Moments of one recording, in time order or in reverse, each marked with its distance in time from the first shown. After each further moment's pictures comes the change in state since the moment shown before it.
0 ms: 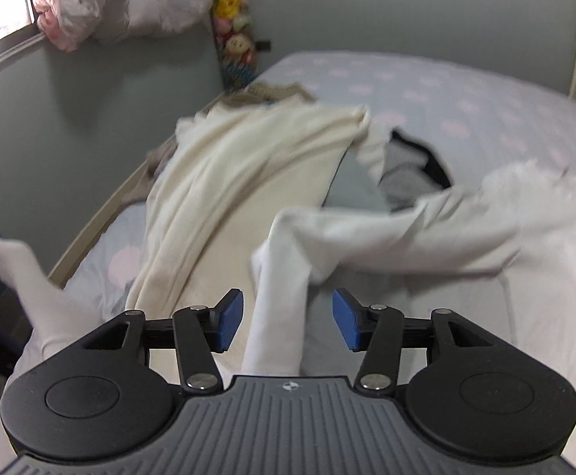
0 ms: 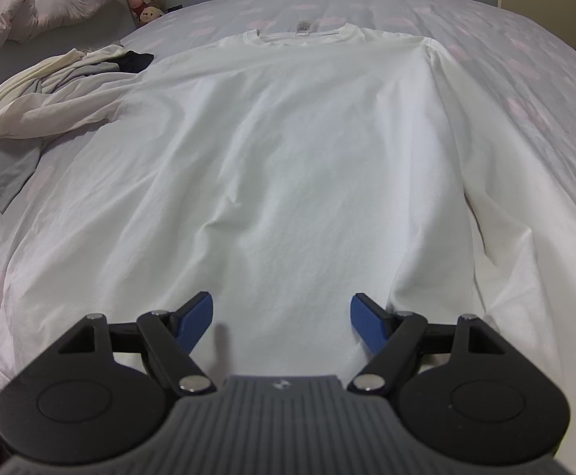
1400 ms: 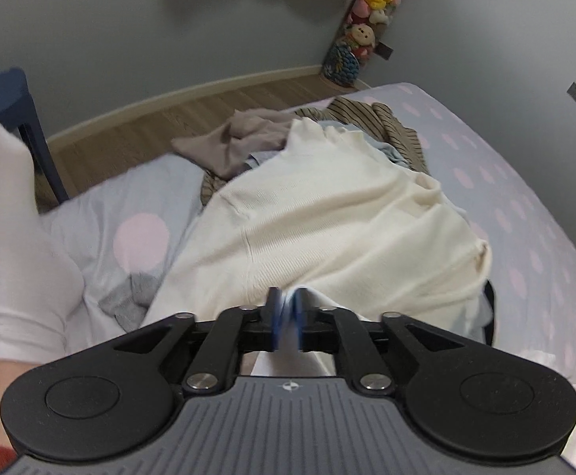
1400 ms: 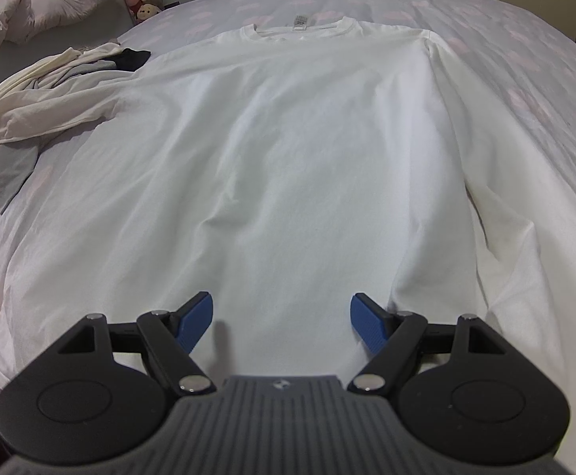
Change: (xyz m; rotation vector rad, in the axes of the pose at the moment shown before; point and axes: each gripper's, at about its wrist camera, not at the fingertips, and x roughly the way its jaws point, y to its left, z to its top) left arm 0.074 0.134 0.074 -0.570 0.051 -0.055; right arm 0.006 0.000 0.002 0.012 0.025 -0.002
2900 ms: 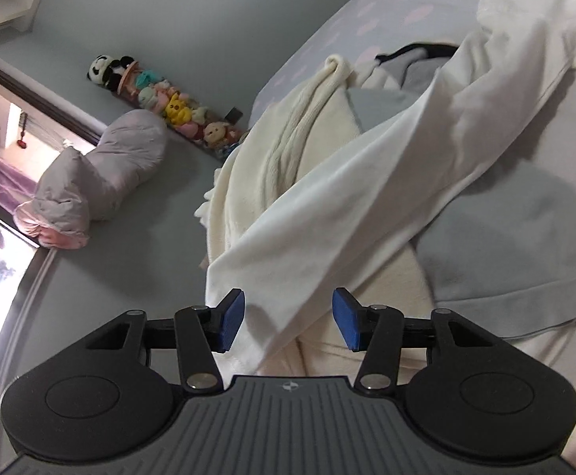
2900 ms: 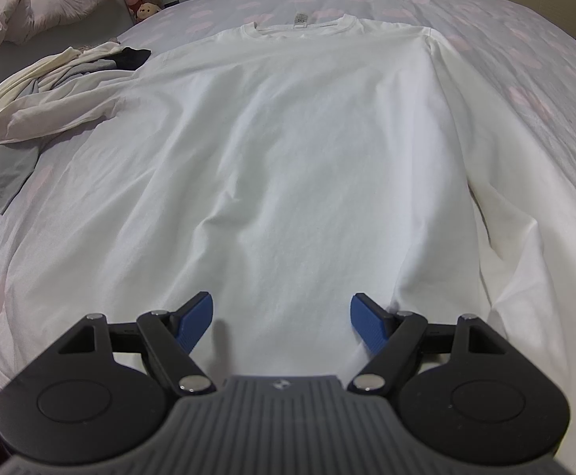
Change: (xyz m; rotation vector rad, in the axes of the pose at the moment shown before) left arm 0.004 -0.058 -0.151 1.284 -0.309 0.332; right arm 0.003 0.002 0.002 0.003 0.003 0.005
